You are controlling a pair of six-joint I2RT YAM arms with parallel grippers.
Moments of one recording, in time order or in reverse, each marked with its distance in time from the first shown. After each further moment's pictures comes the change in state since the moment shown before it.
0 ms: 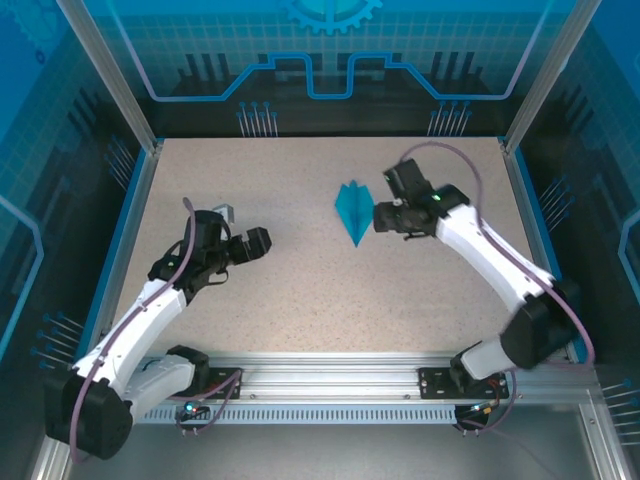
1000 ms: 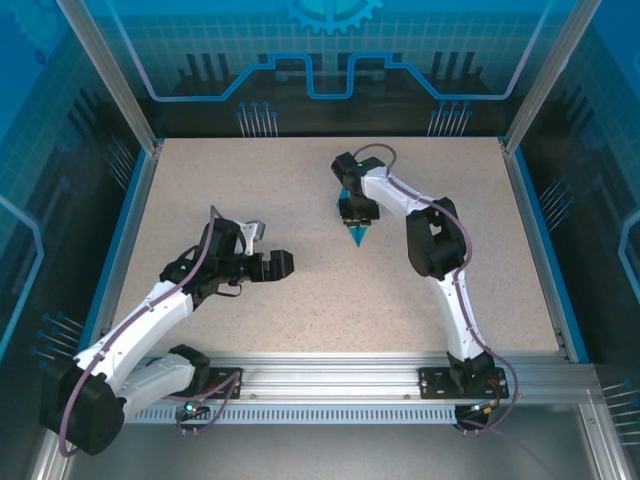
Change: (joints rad) left arm -0.130 0.027 -0.033 -0.021 0.309 0.048; right arm 0.019 0.943 0.734 -0.218 -0.119 0.067
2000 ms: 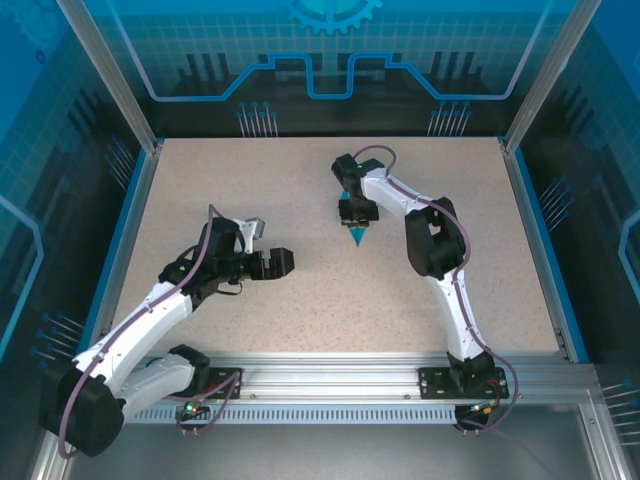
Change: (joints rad) left arm 0.000 -0.006 -0.001 0.030 0.001 -0.007; right arm -0.003 0.019 -0.002 0.022 -0.014 0.008
